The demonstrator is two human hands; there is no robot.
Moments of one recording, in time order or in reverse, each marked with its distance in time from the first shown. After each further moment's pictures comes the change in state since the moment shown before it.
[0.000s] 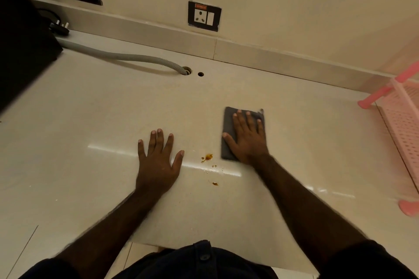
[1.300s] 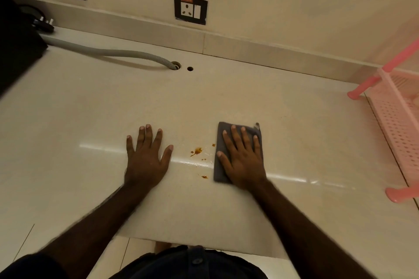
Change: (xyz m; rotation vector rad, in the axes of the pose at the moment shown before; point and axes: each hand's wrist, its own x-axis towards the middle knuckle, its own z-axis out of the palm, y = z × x) left_hand -0.004 0.000 -0.001 -0.001 0.023 0.024; right_hand -0.087 0.001 0.019 -0.008 0.035 -0.024
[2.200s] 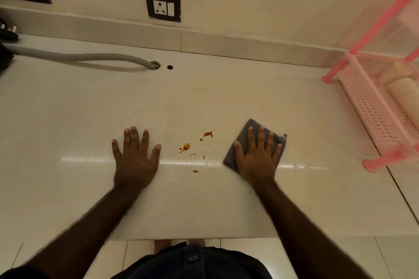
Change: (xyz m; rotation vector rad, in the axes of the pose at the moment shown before) left_hand 0.001 -0.001 -0.001 0.003 -0.032 0.034; right_hand -0.041 0.029 -0.001 0.067 0.058 0.545
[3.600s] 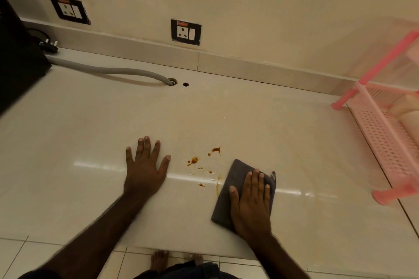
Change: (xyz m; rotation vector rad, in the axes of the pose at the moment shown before) left_hand 0.000 -0.001 0.000 -0.040 0.004 -0.024; right_hand -0.086 -0.011 0.011 0.141 -0.074 -0.171
